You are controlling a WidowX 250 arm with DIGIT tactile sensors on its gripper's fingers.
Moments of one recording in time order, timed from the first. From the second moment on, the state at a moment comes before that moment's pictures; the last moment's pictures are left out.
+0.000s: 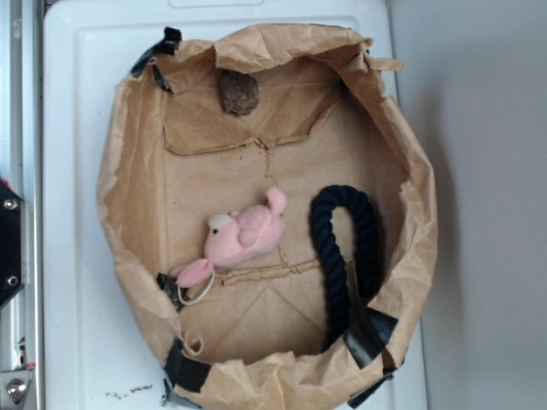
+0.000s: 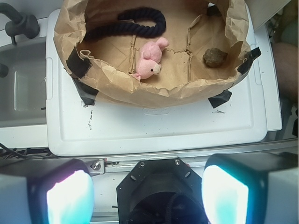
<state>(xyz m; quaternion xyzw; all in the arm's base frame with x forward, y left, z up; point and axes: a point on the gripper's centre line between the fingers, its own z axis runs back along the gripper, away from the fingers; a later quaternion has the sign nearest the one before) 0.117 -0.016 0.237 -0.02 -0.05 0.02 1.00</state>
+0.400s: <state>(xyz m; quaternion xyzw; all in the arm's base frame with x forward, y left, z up) 0.117 -0.016 0.234 -0.02 -0.04 0.02 1.00</state>
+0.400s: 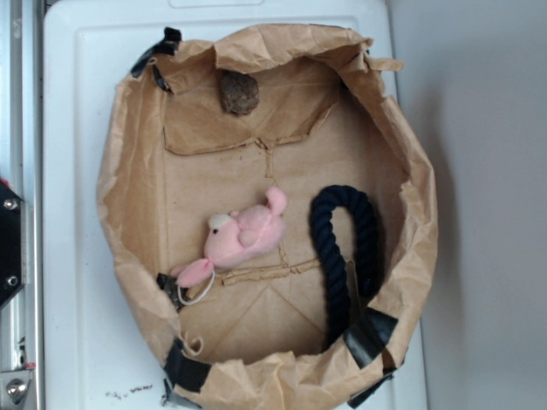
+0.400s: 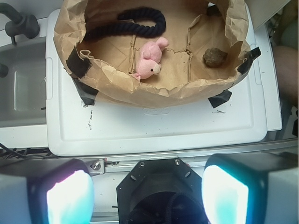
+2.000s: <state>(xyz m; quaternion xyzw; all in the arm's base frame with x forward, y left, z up) 0.212 -0.009 0.171 -0.01 -0.01 0.07 1.00</state>
